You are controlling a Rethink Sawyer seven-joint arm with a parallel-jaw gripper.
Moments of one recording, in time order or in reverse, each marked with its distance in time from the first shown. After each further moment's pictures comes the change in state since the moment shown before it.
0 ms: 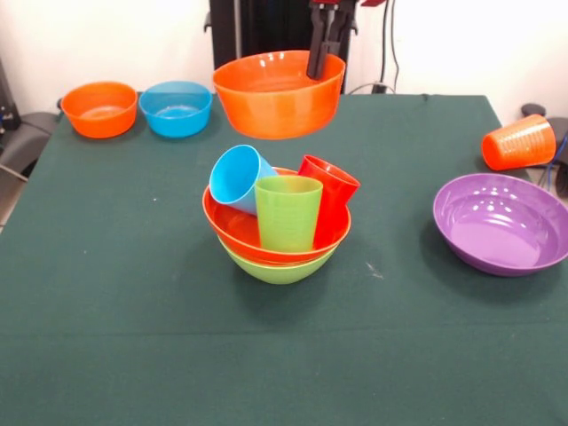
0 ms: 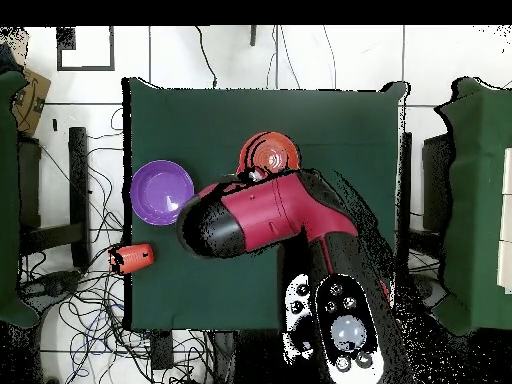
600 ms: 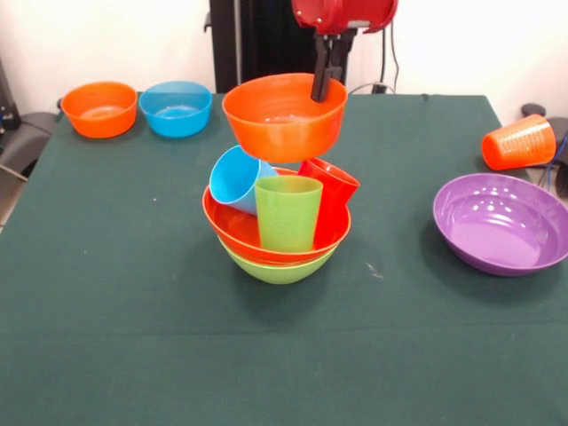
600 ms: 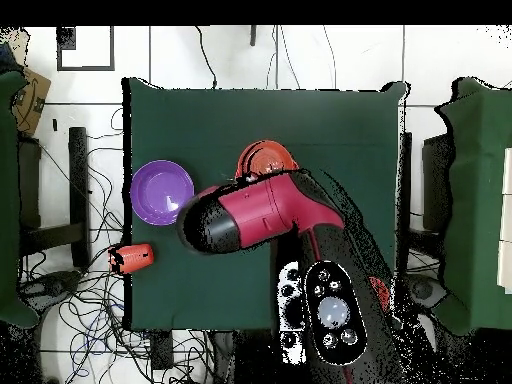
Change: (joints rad) arm 0.048 0.070 -0.048 -0.023 -0.003 0.000 0.000
